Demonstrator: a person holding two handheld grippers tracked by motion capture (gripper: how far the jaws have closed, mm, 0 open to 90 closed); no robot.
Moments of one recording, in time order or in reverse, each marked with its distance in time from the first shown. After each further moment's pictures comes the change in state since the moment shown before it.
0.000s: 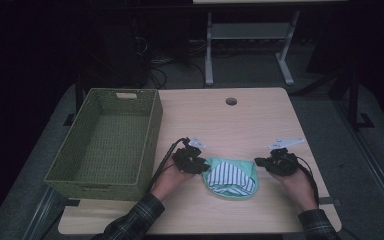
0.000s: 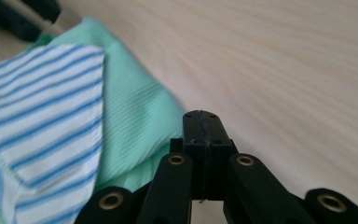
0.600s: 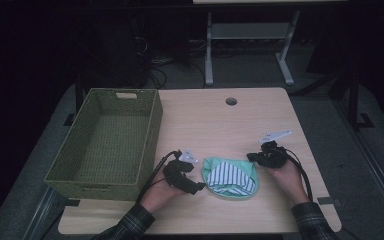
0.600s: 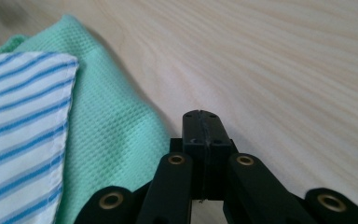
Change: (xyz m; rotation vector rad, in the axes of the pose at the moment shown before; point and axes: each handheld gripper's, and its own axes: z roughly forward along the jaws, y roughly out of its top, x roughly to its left) left arm -0.021 -0.033 -0.020 -0.001 -0.010 0.005; right arm -0.012 0.014 0.036 0.045 0.047 -0.014
